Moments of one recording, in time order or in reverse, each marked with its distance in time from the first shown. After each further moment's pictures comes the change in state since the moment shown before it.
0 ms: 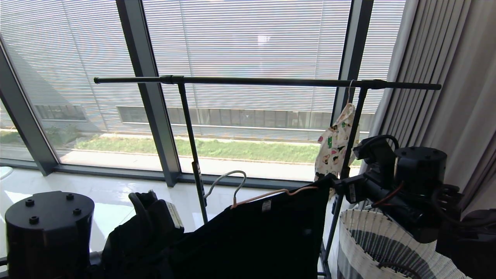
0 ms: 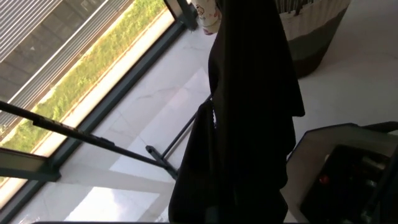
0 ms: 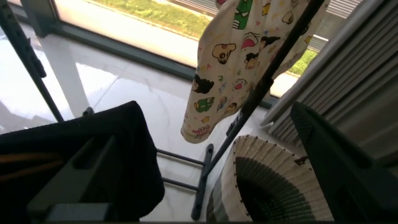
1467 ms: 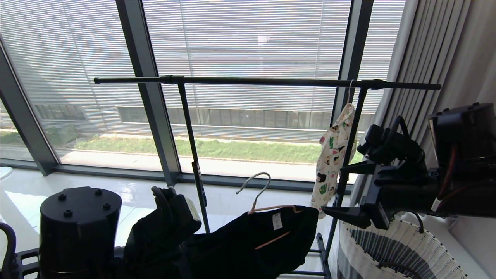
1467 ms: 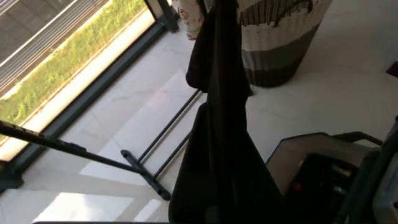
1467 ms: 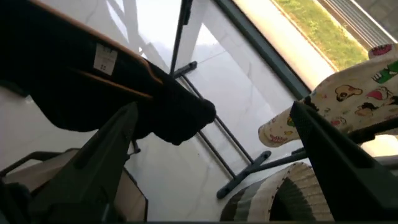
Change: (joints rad) left arm -0.033 0.079 -0.029 -0.041 -0.064 -0.070; right arm 0.039 -0.264 -0.287 0.819 0.651 -0.276
